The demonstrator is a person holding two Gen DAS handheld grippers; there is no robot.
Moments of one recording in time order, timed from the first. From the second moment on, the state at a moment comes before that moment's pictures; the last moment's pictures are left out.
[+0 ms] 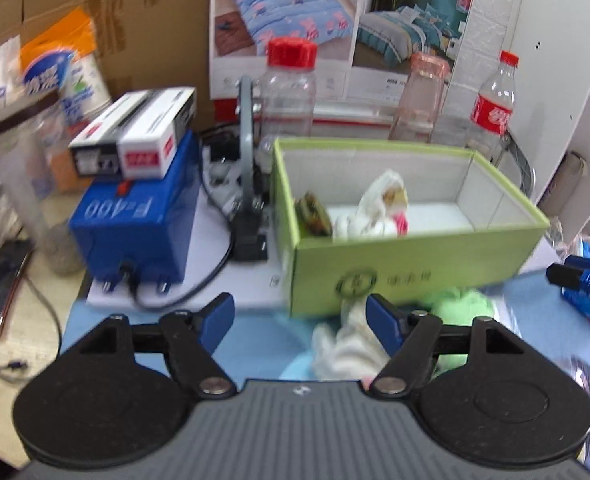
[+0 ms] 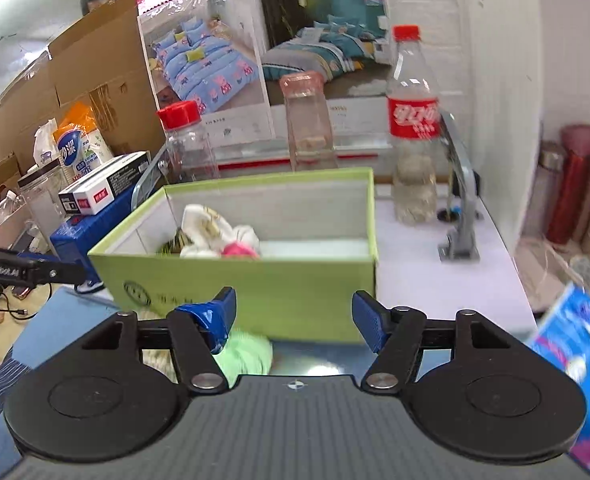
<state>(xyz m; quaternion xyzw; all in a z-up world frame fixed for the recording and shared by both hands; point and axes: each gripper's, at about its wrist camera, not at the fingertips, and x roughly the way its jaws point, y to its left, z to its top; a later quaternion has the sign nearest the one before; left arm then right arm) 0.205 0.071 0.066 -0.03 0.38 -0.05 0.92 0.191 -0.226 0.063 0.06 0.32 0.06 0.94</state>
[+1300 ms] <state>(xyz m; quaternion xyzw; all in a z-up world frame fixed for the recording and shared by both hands) 0.139 0.154 0.035 -0.04 0.41 0.01 0.91 0.213 -0.174 0.073 -0.08 0.36 0.08 0.92</state>
